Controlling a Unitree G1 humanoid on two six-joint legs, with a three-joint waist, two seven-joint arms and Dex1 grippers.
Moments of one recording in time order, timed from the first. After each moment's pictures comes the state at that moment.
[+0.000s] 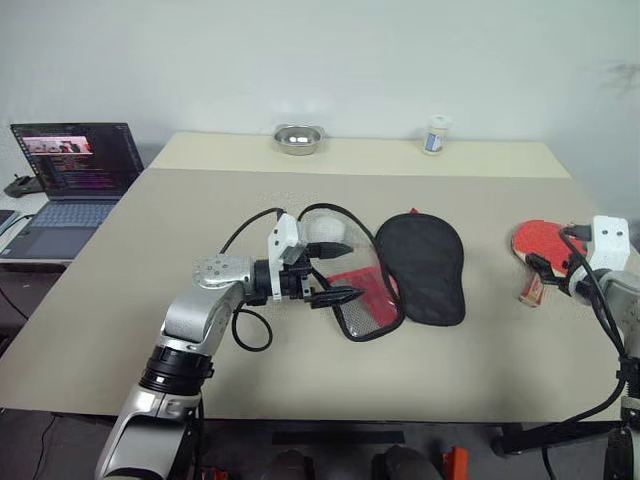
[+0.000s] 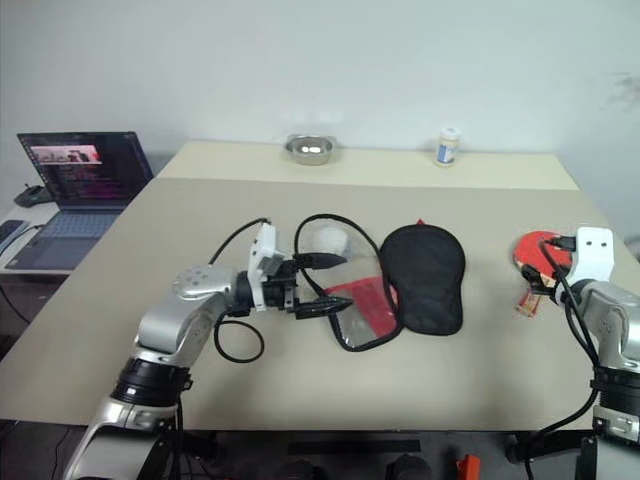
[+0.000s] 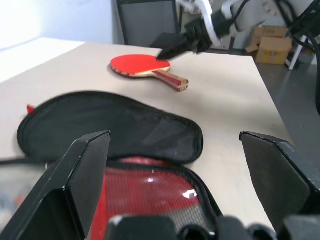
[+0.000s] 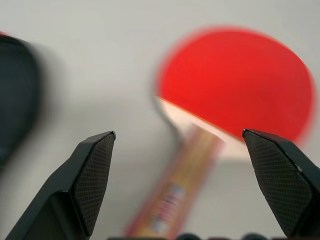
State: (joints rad) left arm -0.61 0.46 -0.12 0.02 -0.40 0.36 -1.14; right arm -0.49 -0.64 -0.41 0.15 0.32 0.95 0.16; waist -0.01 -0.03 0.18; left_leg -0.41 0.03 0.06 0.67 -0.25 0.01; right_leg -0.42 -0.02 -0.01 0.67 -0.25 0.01
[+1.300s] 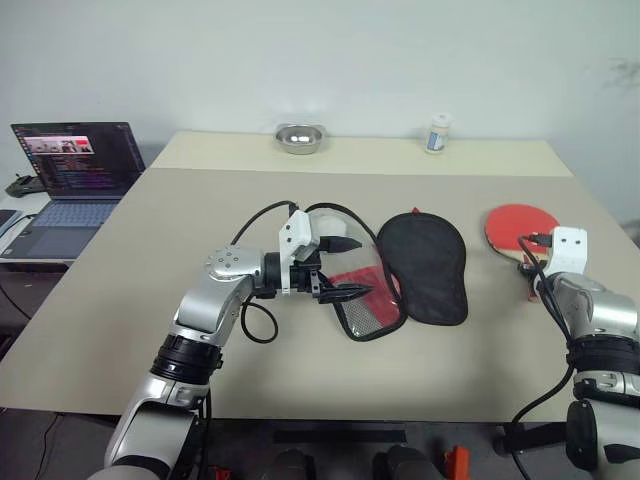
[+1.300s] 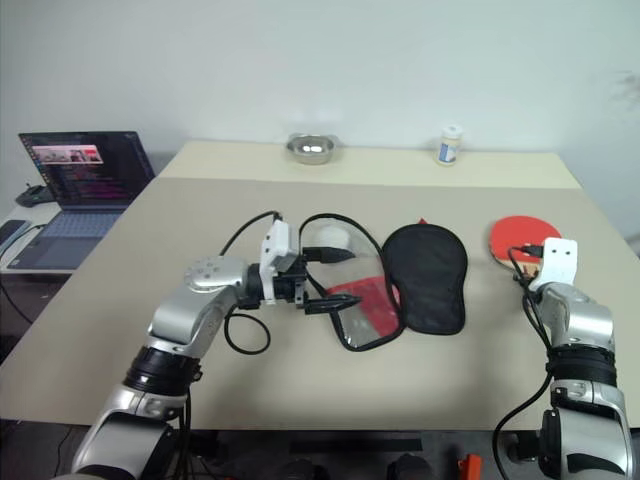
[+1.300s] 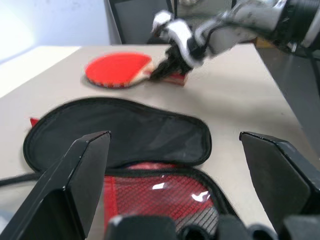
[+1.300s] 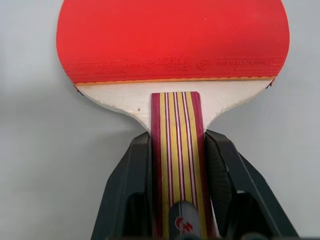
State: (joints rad) left arm -0.64 0.46 -0.15 0.08 -0.35 0.30 -1.14; right arm -0.61 -0.54 -0.30 0.29 0.23 0.82 0.09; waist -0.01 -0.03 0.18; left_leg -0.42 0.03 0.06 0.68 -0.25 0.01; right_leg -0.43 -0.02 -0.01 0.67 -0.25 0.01
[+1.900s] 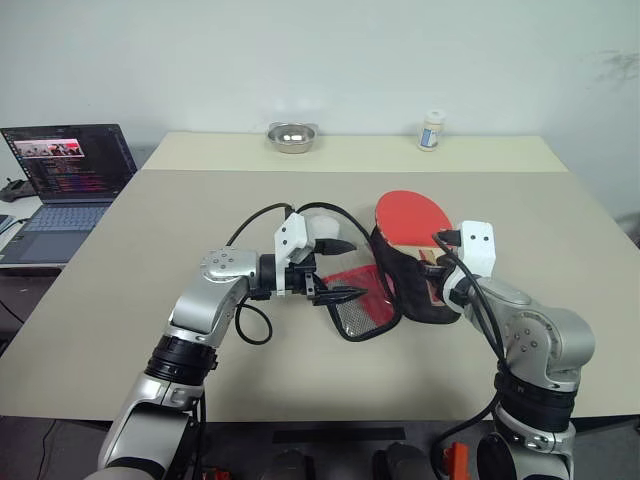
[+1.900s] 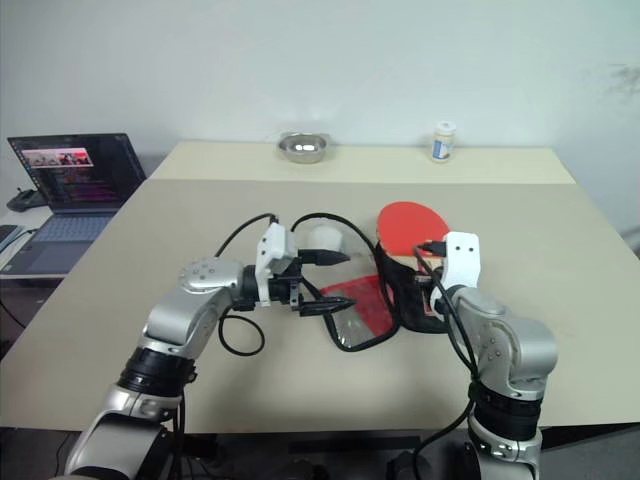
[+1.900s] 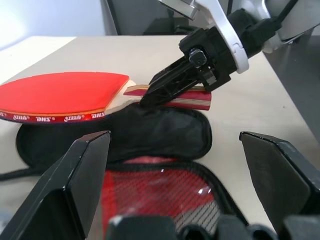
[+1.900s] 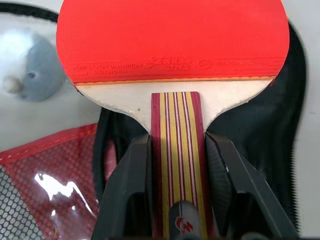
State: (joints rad) left arm -0.64 0.48 -0.15 0.09 -0.34 0.28 -1.17; right arm -0.53 -0.06 -0.21 -0.48 0.34 1.37 -0.09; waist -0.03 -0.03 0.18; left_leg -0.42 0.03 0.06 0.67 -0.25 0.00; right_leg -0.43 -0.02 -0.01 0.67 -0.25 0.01
